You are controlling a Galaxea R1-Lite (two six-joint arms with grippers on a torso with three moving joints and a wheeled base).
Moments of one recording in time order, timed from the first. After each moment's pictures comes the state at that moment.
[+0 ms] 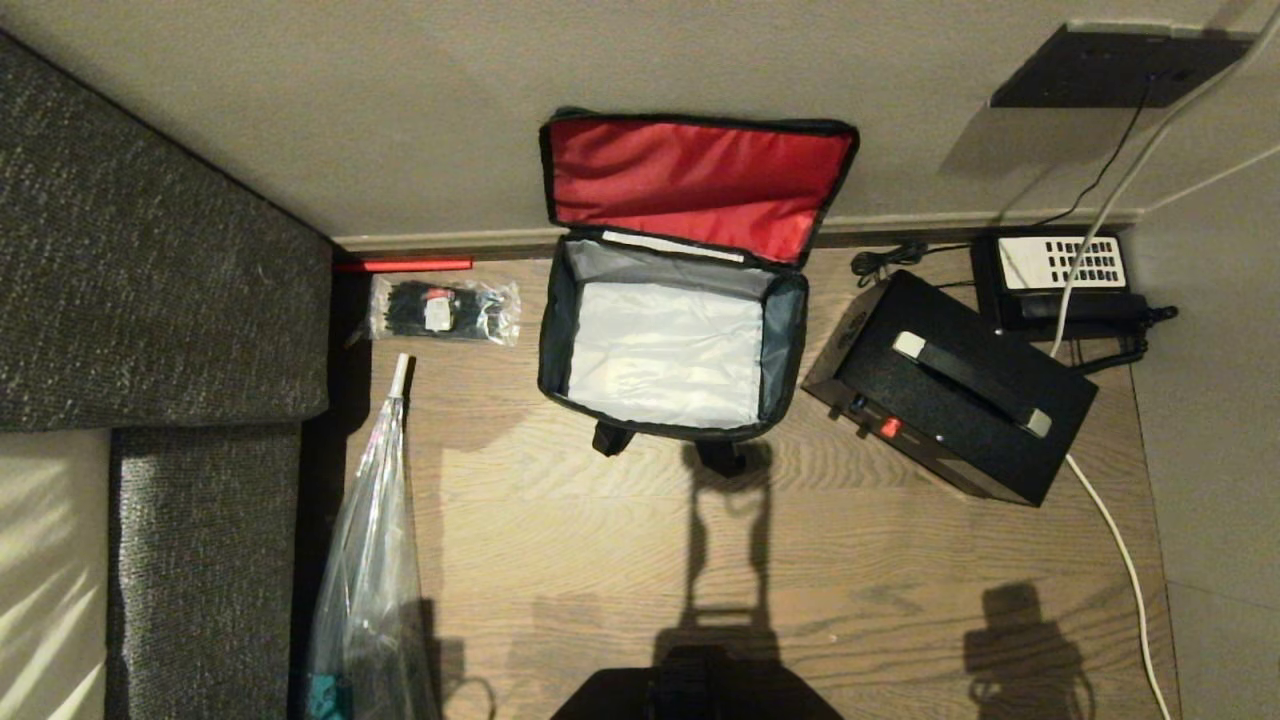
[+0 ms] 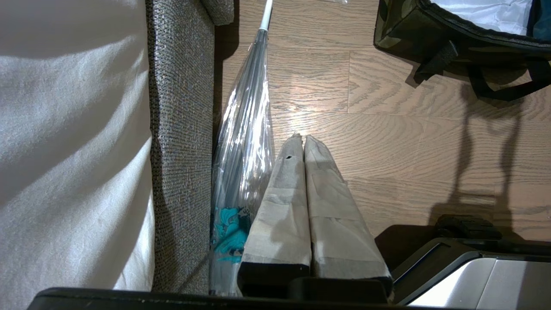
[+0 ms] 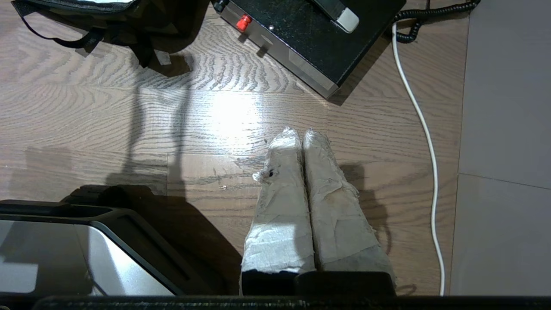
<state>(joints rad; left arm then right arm) 0.00 0.00 0.00 0.00 0.01 -0.01 0.01 0.00 0.00 0.00 0.02 -0.07</state>
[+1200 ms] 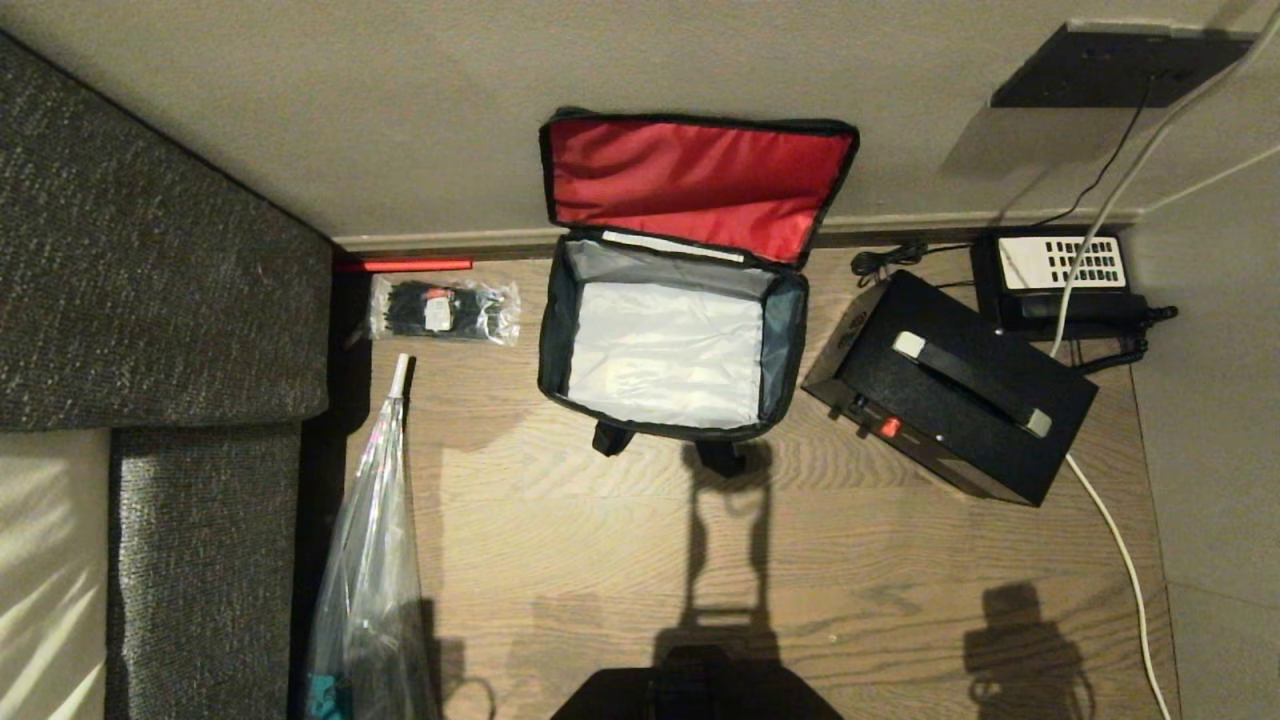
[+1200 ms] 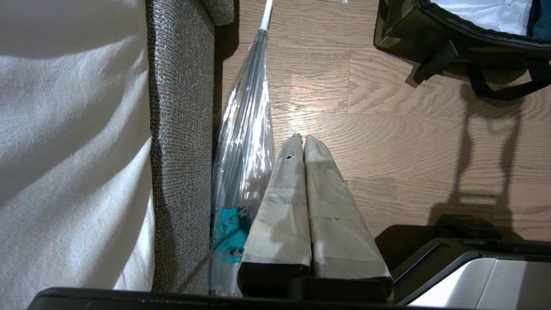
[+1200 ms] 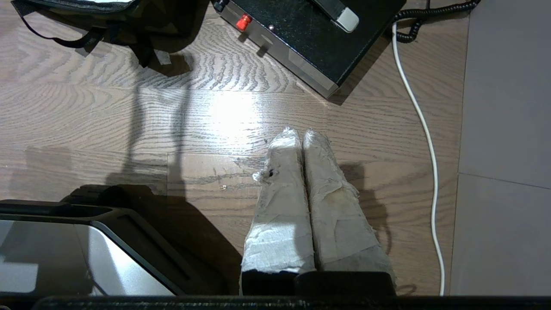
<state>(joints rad) 0.00 0.00 0.00 0.00 0.01 -0.01 0.01 0.00 0.00 0.00 0.02 -0.07</state>
